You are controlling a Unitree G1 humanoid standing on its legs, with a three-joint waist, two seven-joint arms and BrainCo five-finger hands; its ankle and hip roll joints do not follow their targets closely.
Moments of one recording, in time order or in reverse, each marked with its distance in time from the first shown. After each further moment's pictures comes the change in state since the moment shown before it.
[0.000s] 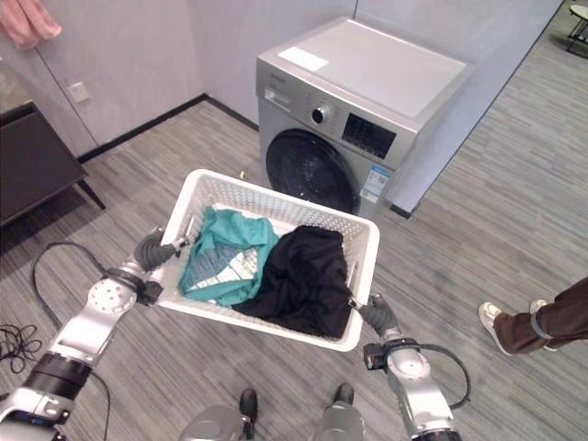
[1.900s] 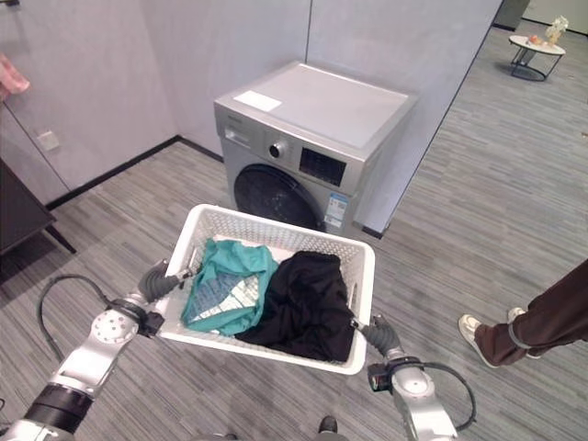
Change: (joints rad) left arm 0.125 -0.055 0.013 -0.026 0.001 -0.005 -0.021; right arm 0.051 -0.015 -0.012 0.037 -0.037 -0.007 0.034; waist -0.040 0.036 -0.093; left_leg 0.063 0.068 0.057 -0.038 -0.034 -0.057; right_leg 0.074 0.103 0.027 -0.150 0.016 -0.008
